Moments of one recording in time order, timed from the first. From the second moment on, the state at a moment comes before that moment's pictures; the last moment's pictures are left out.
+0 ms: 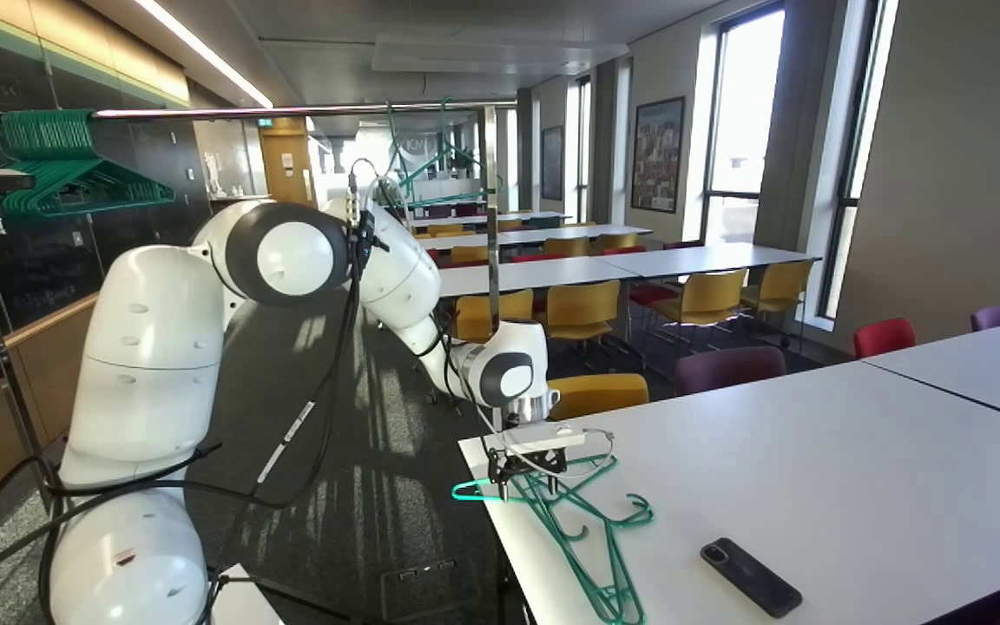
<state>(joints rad) -0.07 0.33 -0.06 -2.13 -0.12 2.42 -0.98</state>
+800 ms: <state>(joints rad) -0.16 0.49 0.00 -1.95 -0.09 2.41 -1.03</state>
